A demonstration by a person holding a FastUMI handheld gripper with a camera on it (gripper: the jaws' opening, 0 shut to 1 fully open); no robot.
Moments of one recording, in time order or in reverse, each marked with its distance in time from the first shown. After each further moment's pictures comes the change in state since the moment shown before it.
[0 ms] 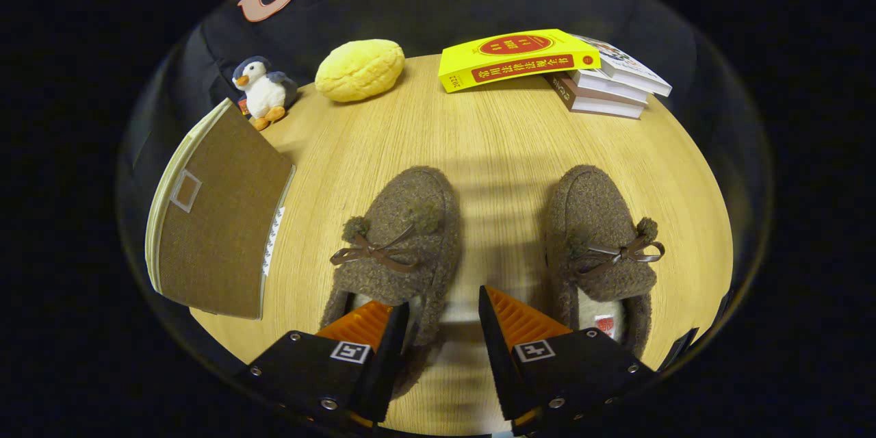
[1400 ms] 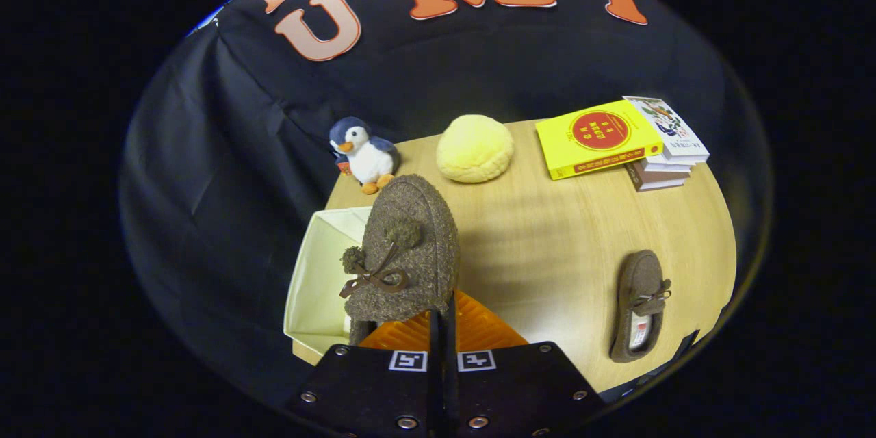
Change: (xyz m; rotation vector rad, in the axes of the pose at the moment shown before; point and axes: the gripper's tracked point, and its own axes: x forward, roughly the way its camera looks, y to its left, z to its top) arm -0.154 0.195 0.135 0.023 -0.095 0.267
